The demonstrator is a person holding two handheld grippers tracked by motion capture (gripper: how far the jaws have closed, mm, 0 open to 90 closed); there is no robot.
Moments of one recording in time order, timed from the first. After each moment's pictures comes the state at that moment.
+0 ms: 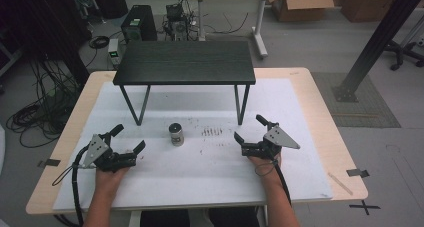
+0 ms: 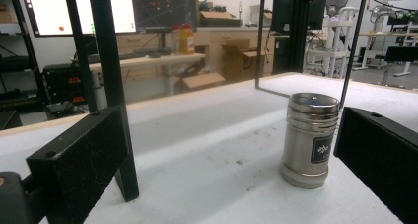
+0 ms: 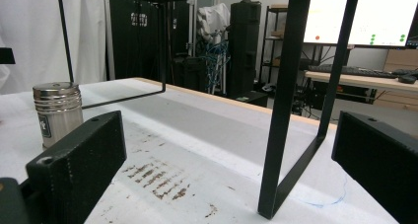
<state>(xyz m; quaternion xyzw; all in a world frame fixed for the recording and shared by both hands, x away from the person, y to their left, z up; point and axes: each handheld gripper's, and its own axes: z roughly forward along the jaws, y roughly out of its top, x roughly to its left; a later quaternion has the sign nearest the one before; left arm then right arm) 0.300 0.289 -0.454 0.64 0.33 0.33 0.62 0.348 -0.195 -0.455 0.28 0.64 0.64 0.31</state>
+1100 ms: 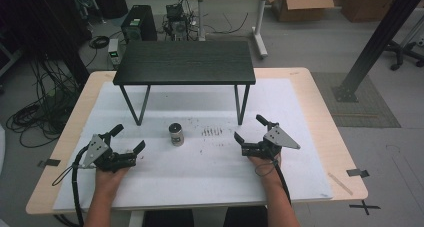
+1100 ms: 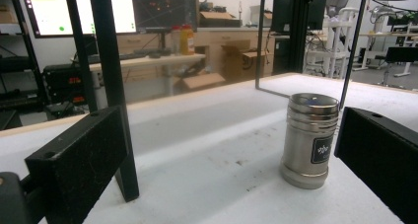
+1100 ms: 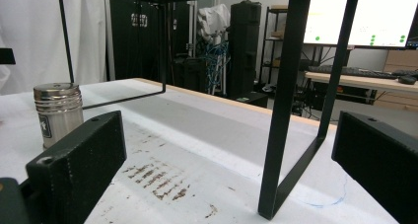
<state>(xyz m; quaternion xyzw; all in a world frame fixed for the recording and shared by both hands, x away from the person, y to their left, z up) 0.300 0.289 -0.454 0.63 0.33 0.33 0.62 0.348 -0.195 -0.455 0.28 0.64 0.64 0.31</state>
